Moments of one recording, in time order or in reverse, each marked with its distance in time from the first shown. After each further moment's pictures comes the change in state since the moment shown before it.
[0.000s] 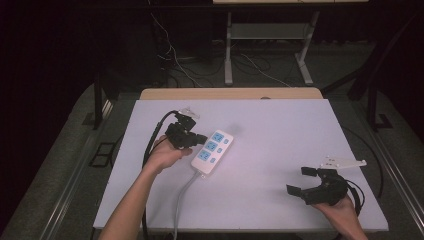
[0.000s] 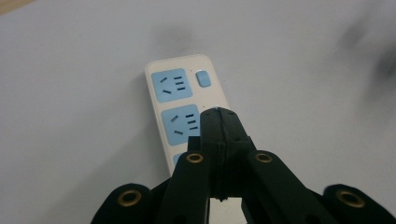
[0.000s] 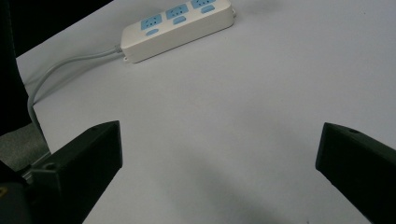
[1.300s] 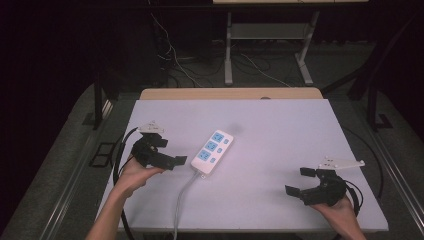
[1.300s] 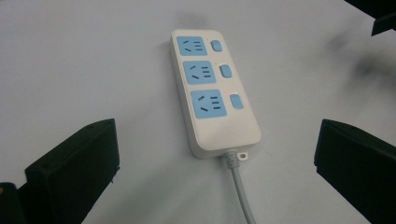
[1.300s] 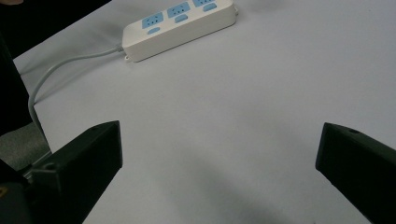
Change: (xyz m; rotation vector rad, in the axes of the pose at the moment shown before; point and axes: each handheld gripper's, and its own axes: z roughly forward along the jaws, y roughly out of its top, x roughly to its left) left arm 0.007 -0.072 -0.058 -0.118 0.002 -0.099; right arm 0.003 0.000 0.002 0.006 0.001 0.003
